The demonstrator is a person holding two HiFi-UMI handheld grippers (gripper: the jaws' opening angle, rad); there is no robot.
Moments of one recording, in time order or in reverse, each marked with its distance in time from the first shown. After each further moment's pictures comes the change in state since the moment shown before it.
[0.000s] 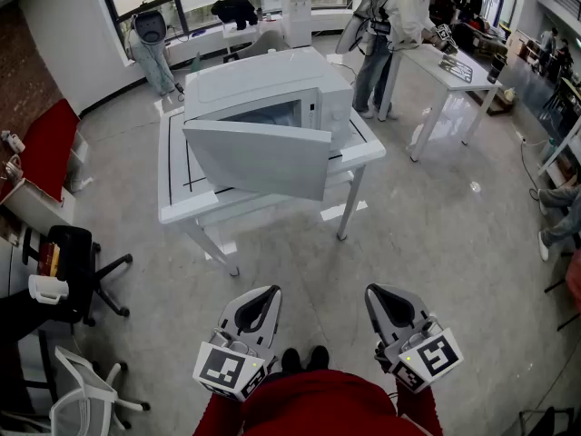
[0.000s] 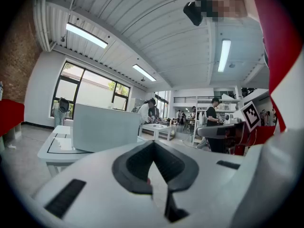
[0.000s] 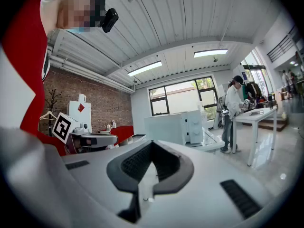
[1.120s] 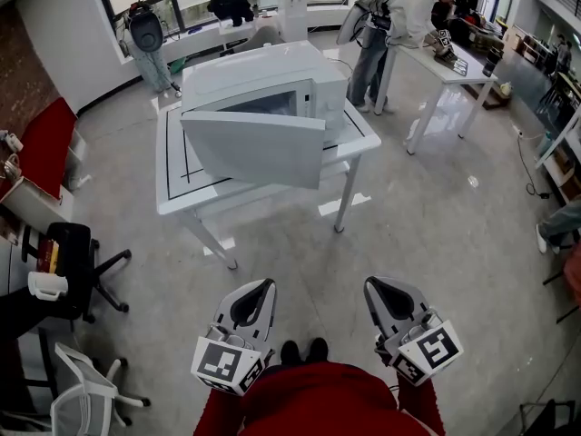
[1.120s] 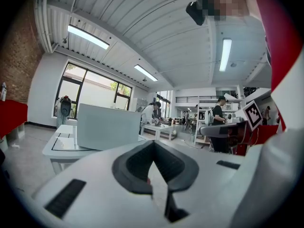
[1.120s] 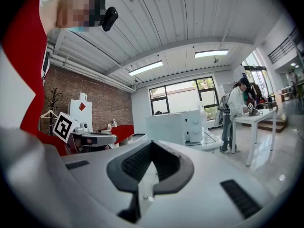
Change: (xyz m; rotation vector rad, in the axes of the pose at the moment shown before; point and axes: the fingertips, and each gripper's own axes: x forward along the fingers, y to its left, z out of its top) left arm -0.012 -0.004 -0.006 -0.005 0.002 0.027; right arm -0.014 0.005 -0.001 -0.004 -0.005 -0.003
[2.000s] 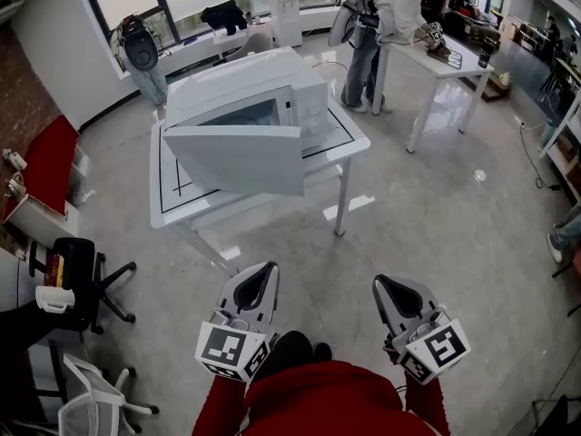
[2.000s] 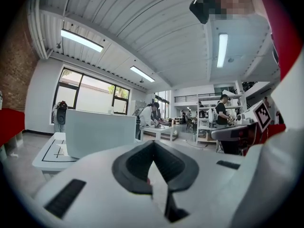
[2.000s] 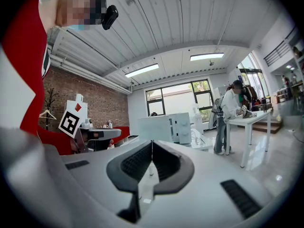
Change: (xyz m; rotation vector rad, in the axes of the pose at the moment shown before) left arm 0.058 -0.014 0.019 0.055 -0.020 0.007; right arm -0.022 -0.049 -0.001 -0.010 -0.020 -0.038
